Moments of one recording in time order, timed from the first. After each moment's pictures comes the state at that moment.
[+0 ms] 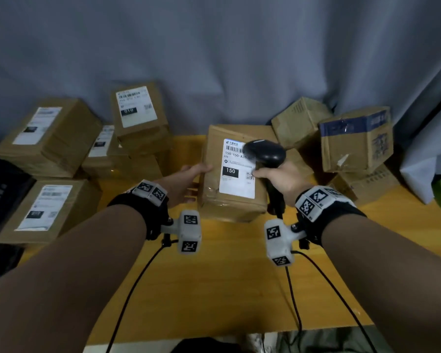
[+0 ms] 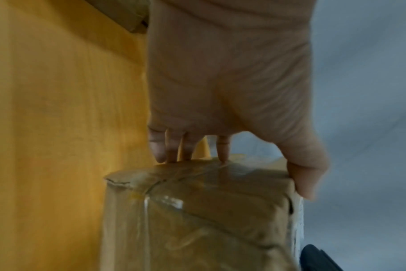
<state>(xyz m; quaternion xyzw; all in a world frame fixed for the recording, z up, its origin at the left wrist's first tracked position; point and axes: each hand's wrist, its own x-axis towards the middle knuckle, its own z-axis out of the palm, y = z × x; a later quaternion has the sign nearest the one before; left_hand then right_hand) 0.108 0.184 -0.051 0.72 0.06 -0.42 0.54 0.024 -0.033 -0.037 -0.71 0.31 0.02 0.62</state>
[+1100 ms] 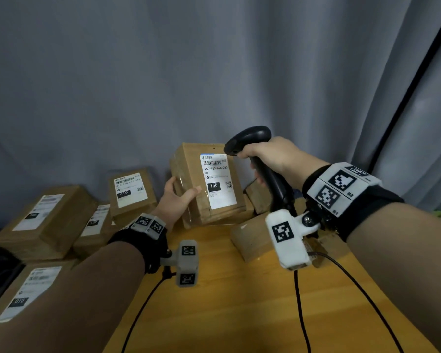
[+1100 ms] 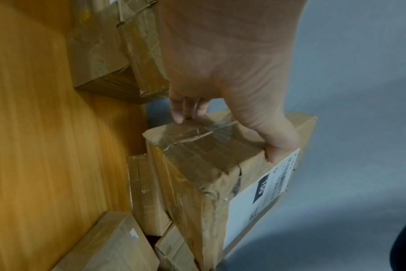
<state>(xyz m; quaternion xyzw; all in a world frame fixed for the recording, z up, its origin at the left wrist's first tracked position) 0.124 0.138 0.048 0.78 -0.02 -0.15 0.61 0.008 -0.046 0.187 -0.82 0.22 -0.03 0.53</state>
